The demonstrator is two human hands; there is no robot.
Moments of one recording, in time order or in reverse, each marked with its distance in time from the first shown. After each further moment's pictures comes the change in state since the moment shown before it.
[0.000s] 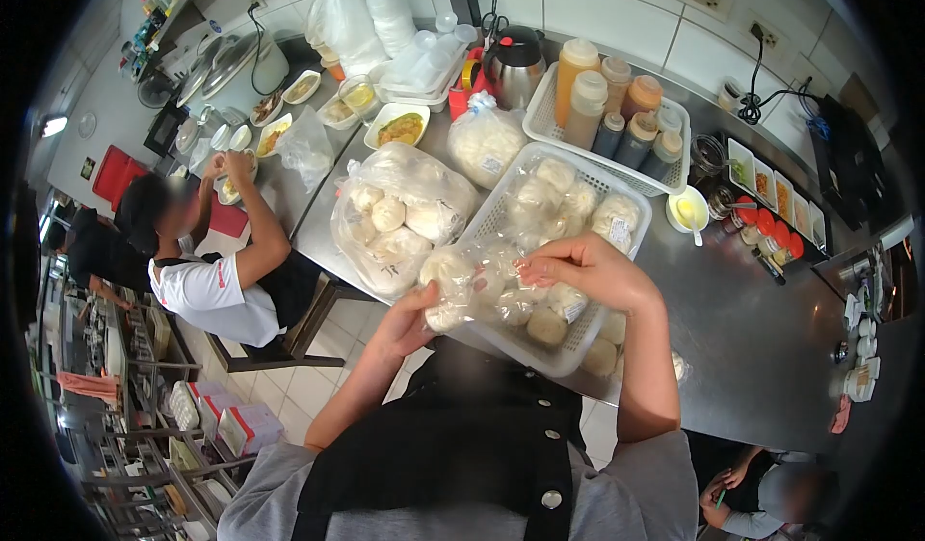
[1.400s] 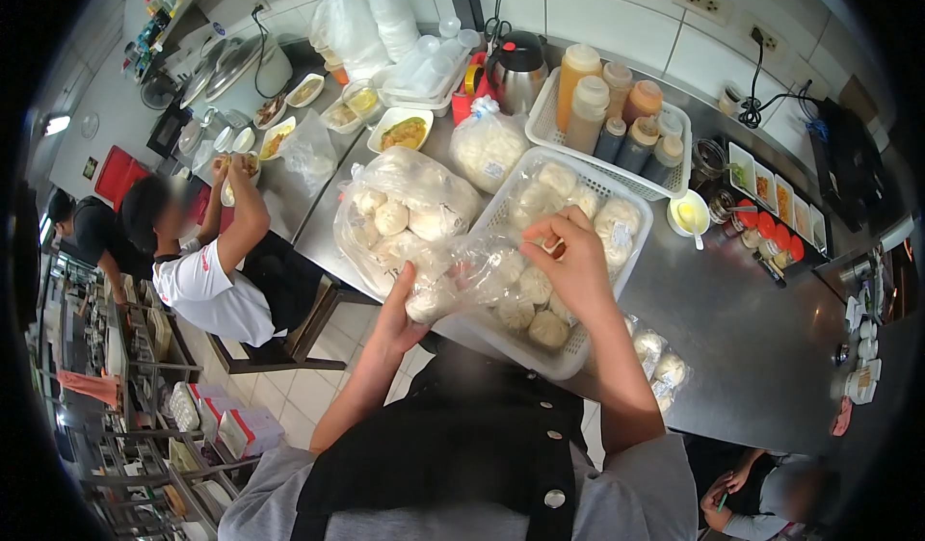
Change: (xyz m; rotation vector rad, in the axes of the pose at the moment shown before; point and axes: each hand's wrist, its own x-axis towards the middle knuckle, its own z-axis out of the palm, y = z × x) left_hand 0.000 0.003 -0.008 0.001 0.203 0.133; right_hand 0.021 0.013 0.036 -0.414 0.609 -0.301
